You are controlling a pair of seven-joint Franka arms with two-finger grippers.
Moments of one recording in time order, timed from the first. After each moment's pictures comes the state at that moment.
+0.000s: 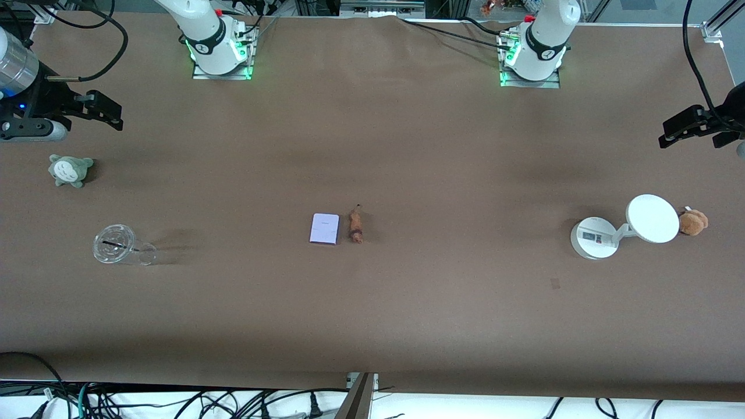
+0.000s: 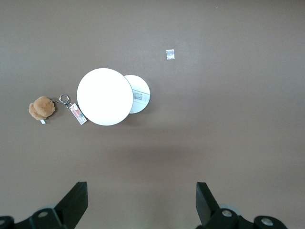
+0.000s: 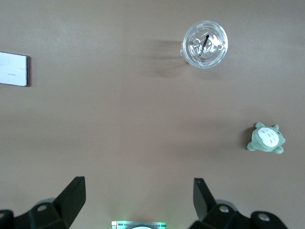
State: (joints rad) left arm -0.02 0.05 0.07 -1.49 0.01 1.48 0.03; right arm 0.05 -0.07 0.00 -1.71 -0.05 1.56 0.01
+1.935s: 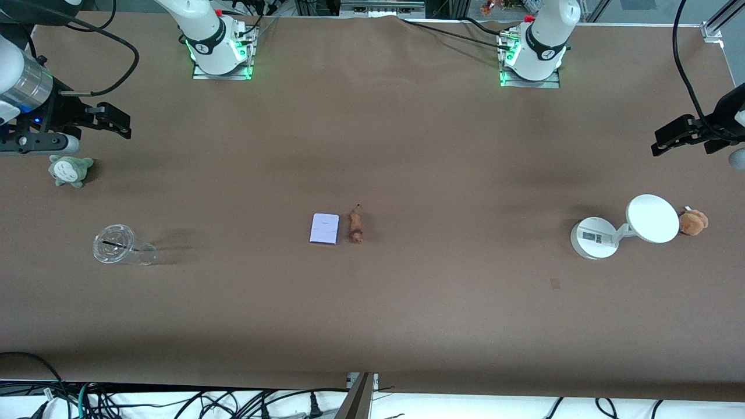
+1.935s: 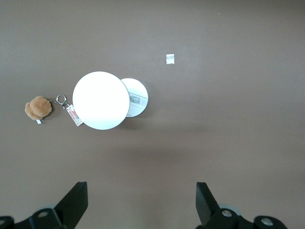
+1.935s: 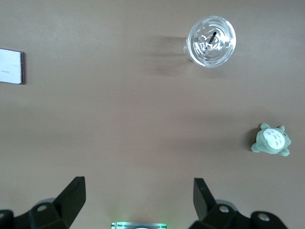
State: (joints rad) left arm -0.02 0.06 0.06 -1.50 0.01 1.50 -0.03; right arm 0.05 -0.03 0.01 -1.72 -0.05 1.58 0.01
